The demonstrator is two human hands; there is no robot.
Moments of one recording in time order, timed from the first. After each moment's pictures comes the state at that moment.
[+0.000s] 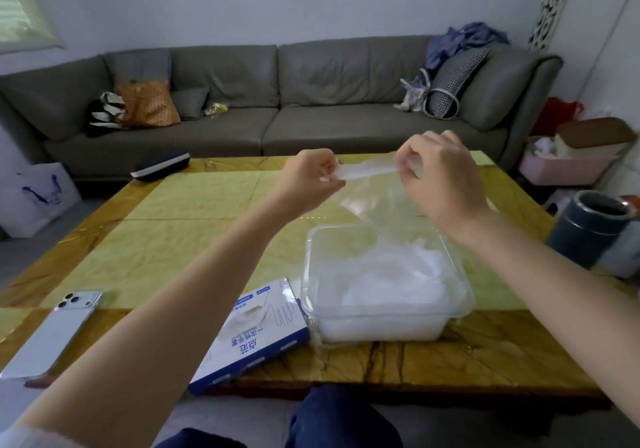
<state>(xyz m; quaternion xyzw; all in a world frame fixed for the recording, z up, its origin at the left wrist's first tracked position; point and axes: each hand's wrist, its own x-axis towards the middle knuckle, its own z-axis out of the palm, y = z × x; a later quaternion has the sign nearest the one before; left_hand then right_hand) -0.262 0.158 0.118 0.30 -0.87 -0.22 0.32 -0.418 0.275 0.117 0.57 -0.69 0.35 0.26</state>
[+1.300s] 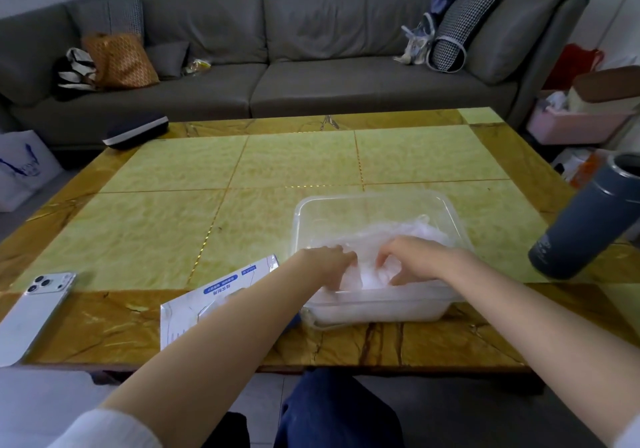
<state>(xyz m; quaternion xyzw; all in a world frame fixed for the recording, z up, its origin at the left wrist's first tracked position) -0.295 0.173 -0.030 0.28 -0.92 -0.08 -0.27 -0.439 0.262 -0.021 0.62 -0.75 -0.08 -0.23</state>
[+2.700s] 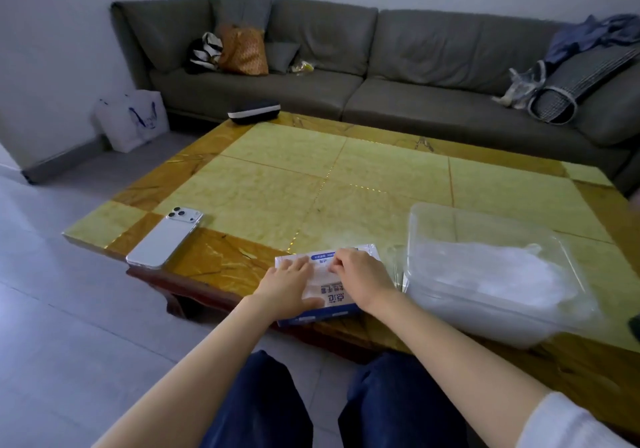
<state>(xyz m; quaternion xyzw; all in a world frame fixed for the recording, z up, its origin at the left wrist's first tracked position) -0.066 0.183 -0.052 0.47 -0.87 -0.13 -0.09 -0.219 0.210 -0.043 0.71 -0.68 0.15 -0.14</state>
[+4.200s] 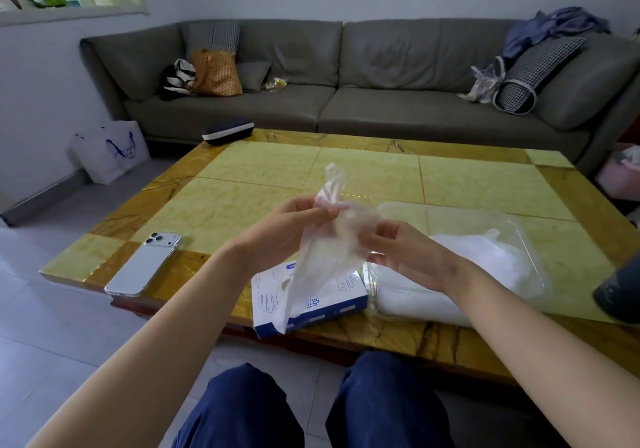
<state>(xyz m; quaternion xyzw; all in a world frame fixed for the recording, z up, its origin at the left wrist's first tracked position) -0.109 0.193 0.073 0.22 -0.64 -0.70 0.23 -0.303 0.259 0.035 0.50 -0.45 0.44 -0.59</state>
